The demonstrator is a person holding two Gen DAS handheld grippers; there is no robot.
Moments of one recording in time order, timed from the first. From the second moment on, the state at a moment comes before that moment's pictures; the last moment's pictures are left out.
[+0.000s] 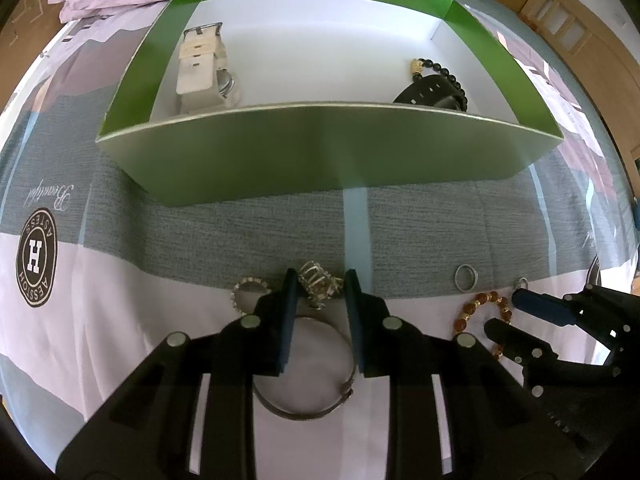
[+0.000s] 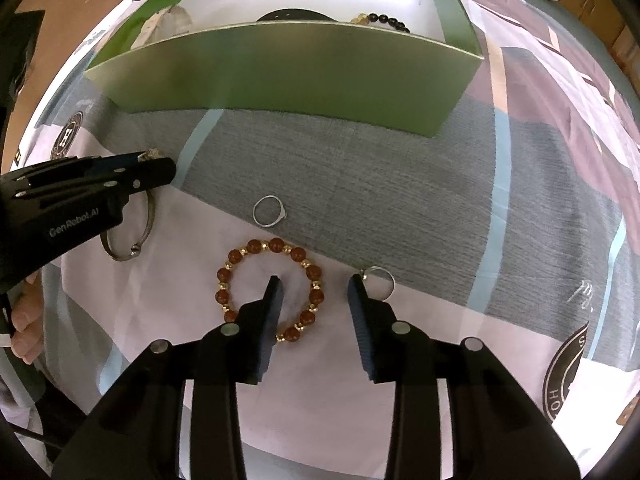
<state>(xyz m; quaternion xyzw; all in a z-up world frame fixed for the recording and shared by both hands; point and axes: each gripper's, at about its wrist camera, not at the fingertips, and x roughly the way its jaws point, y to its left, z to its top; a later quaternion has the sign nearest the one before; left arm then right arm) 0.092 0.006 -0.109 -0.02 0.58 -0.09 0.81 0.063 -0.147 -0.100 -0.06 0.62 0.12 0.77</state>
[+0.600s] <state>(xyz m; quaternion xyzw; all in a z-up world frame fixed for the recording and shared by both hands) 0.091 0.003 -0.110 -0.01 0.58 -0.09 0.81 0.046 -0.127 -0.103 -0.09 0.61 0.13 0.78</state>
